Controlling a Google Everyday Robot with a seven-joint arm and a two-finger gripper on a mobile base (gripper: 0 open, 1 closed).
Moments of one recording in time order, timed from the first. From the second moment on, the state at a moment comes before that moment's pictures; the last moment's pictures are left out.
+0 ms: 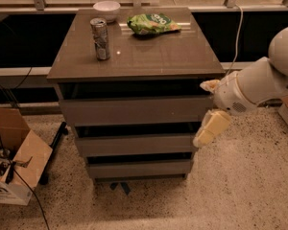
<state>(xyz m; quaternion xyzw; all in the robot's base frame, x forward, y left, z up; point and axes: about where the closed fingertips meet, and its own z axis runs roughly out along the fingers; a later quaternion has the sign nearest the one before) 0.516 -0.159 0.821 -0.59 0.75 0.13 0.28</state>
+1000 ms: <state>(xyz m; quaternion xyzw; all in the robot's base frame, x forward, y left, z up) 0.538 -0.136 0.737 -0.55 0.76 0.19 0.29</state>
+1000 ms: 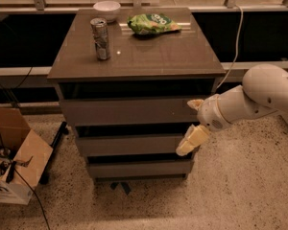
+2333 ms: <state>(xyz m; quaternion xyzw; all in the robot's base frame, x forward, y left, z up) 0.586 -0.150 0.638 -0.52 0.80 0.16 0.27</state>
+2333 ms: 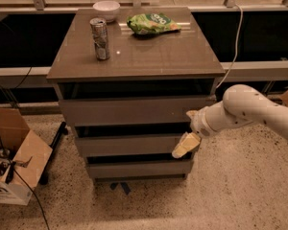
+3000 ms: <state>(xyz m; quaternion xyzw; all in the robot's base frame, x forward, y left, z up) 0.611 -0.176 0.566 -0.52 0.81 0.14 0.25</state>
